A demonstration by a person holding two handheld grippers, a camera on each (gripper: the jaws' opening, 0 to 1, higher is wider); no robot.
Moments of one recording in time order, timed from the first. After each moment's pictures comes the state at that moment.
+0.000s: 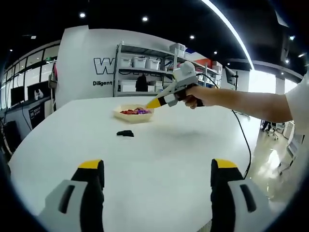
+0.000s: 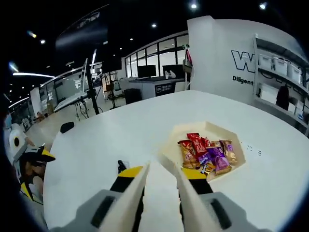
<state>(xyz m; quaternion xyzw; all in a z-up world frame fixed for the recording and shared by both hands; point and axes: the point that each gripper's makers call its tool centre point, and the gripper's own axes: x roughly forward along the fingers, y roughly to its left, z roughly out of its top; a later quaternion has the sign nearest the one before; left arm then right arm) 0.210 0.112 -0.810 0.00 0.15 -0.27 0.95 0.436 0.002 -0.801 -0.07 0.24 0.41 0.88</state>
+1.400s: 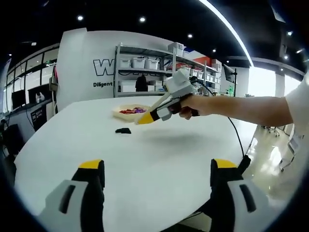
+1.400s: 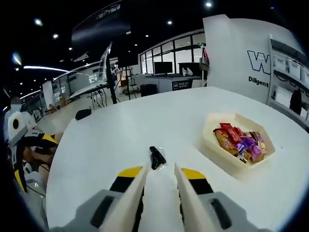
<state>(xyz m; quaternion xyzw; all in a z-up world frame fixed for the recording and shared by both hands) 0.179 0.118 -0.803 0.01 0.15 -0.26 0.95 0.385 0.050 -0.837 -0.10 0.24 0.46 0.85</state>
